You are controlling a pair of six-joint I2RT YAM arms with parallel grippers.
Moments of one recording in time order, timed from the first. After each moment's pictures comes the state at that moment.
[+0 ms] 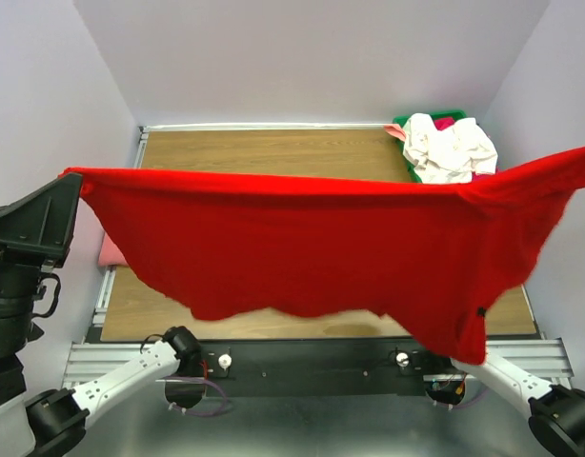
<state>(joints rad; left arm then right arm) -0.77 0.58 1.66 -0.34 -0.24 -0.68 0.46 0.80 2.04 -0.68 0.30 0.47</state>
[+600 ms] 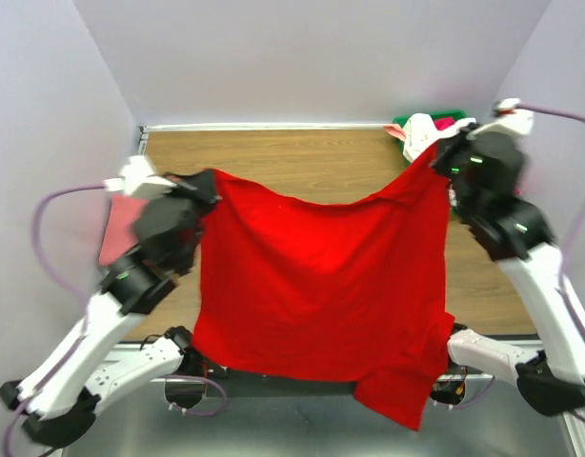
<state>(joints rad) -0.74 0.76 1.15 -0.35 -0.76 -0.80 0.46 1.04 1.50 -0.56 0.58 0.43</state>
